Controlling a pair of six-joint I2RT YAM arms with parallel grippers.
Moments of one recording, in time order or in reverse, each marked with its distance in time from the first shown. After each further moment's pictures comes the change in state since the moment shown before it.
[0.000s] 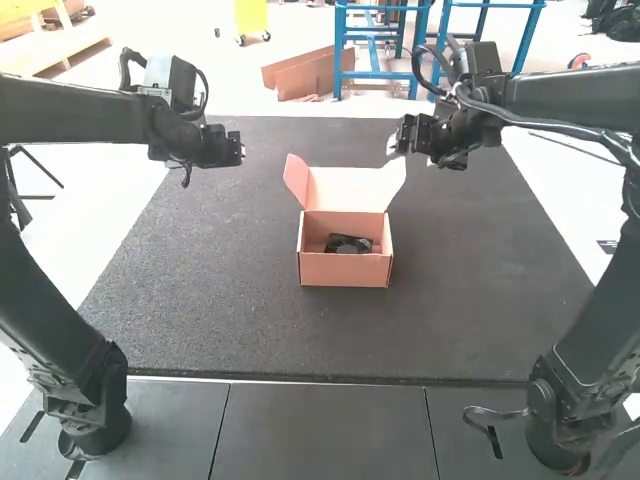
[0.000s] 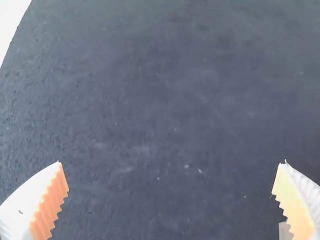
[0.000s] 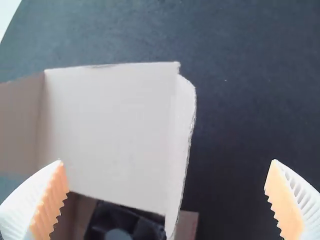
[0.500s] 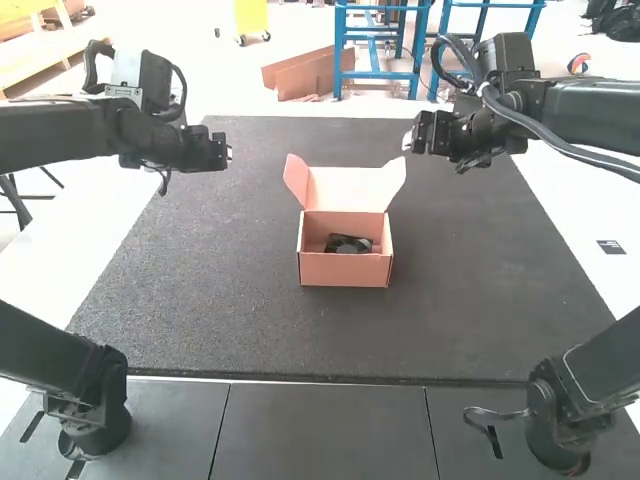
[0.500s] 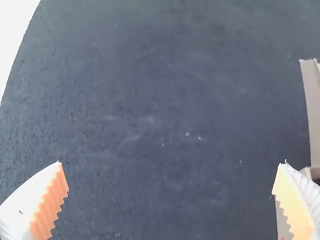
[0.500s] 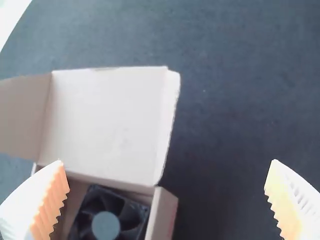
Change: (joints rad) left arm 0.000 -0.232 -0.111 -0.091 0.005 0.018; right arm 0.012 -0.251 -0.171 0.010 0.093 -0.039
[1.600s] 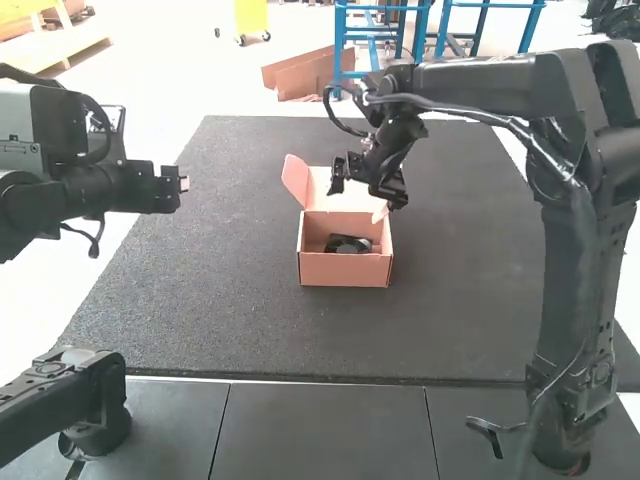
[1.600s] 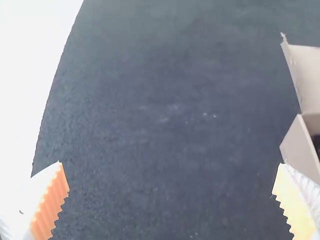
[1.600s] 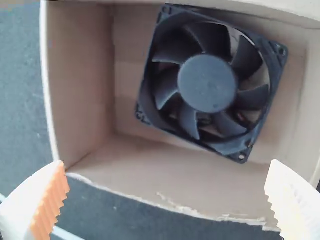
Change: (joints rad) left arm 0.051 -0.619 -0.271 -0.208 0.026 0.140; right arm 0.262 0.539 0.550 -0.642 -0.140 0.212
